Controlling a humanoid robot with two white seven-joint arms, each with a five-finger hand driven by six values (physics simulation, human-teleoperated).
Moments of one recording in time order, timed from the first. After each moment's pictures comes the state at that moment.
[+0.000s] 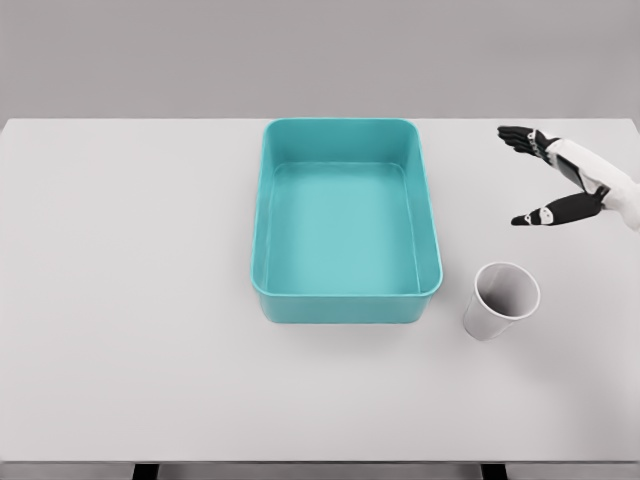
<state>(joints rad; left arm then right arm) 0.08 0.00 -0.05 -0.04 0.81 -0.04 -0.21 -0.34 -0.69 0.16 -1.36 -0.22 -0.23 0.61</state>
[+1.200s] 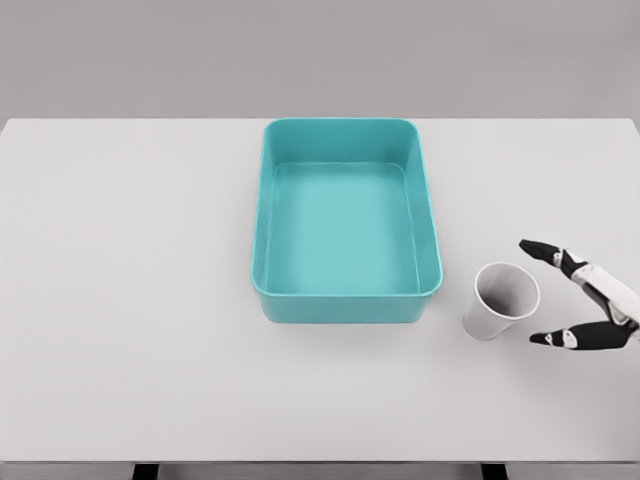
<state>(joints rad) 0.08 0.00 -0.04 -0.04 0.81 -0.04 -0.21 0.21 -0.66 -0.10 -1.54 -0.29 -0.51 0.61</state>
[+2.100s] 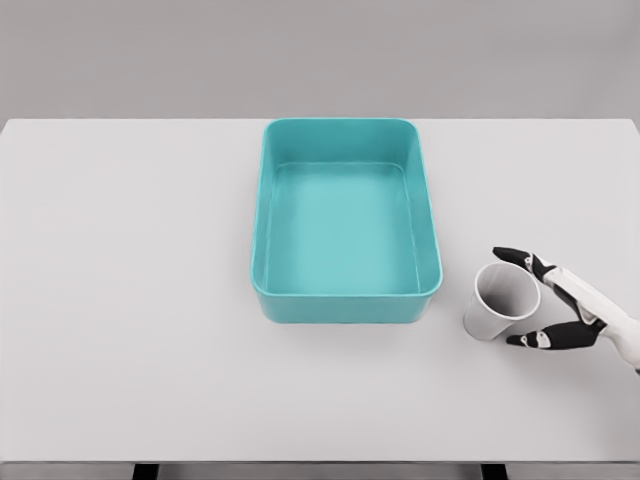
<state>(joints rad) 0.08 0.00 -0.05 -0.04 0.81 -0.04 -0.21 0.14 -0.62 -0.01 -1.48 -0.24 -0.51 0.61</state>
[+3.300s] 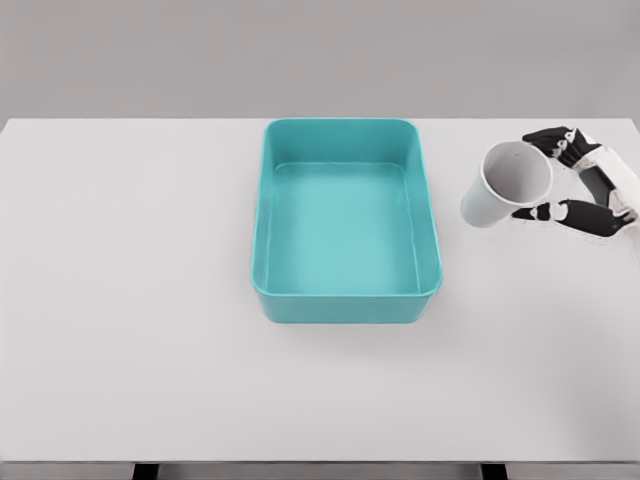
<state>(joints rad) 0.08 0.00 -0.04 -0.04 0.81 -0.04 -0.21 -0.14 -0.53 -0.08 -1.48 -0.35 -0.52 0.61</state>
